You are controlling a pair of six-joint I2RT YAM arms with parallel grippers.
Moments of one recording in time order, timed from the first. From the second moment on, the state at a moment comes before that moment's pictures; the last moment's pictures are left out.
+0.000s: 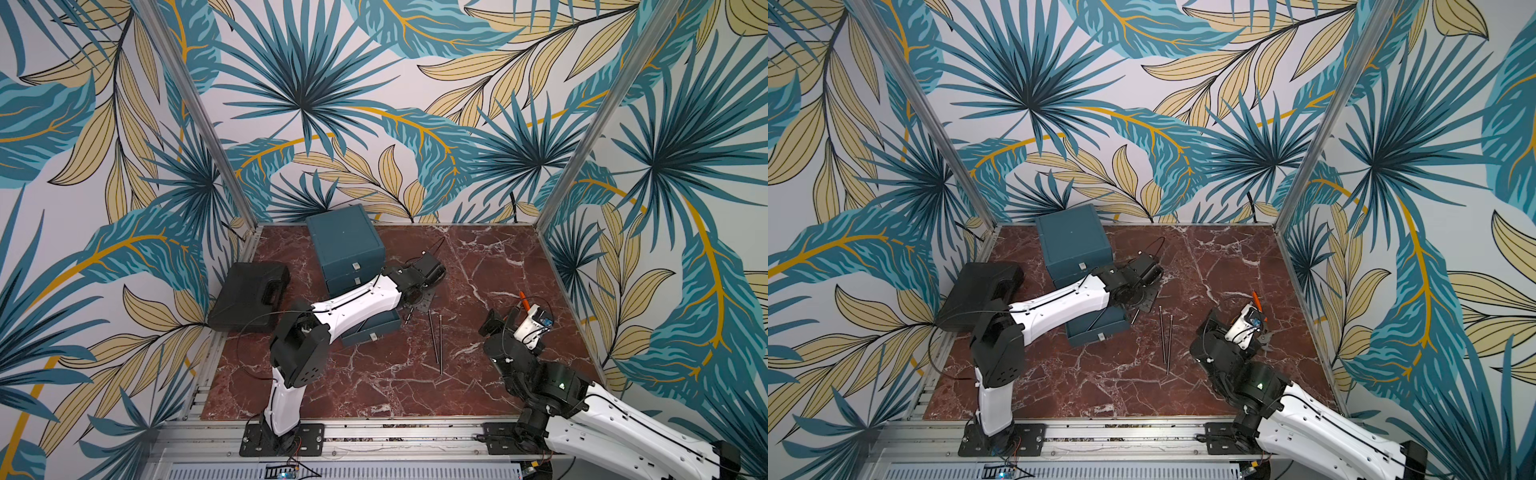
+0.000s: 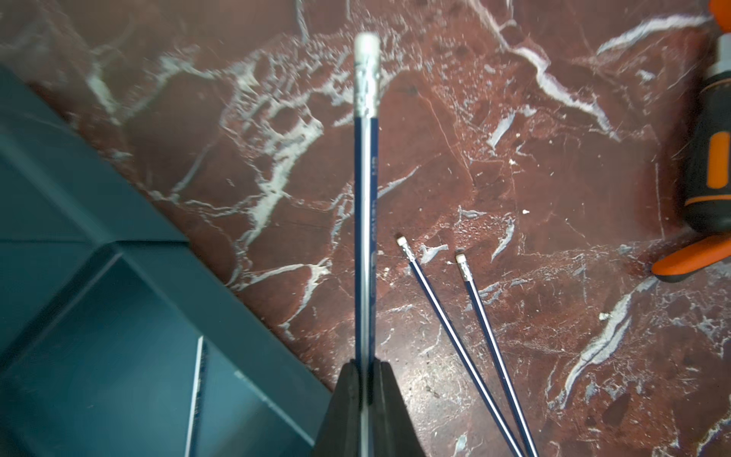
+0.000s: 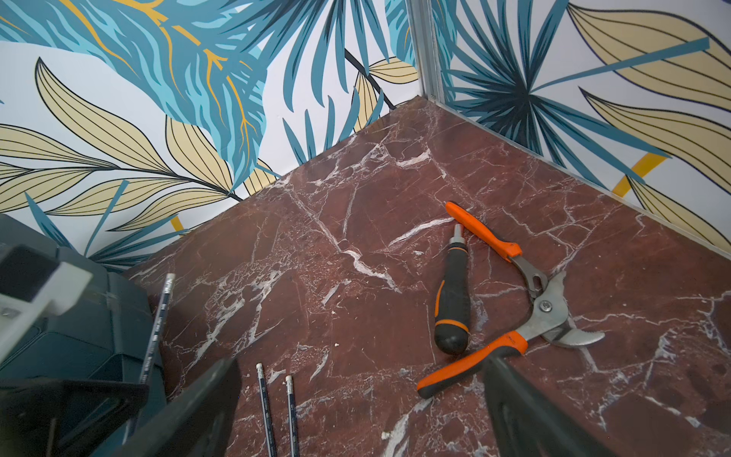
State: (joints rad) left arm -0.85 1.92 1.65 -0.78 -0.20 -0.38; right arm 0.90 0.65 0.60 -0.70 1.08 1.08
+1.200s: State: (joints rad) left arm -0.66 1.48 1.06 -0.62 -0.27 -0.09; right arm 0.90 0.72 0.65 -0.70 1.05 1.06
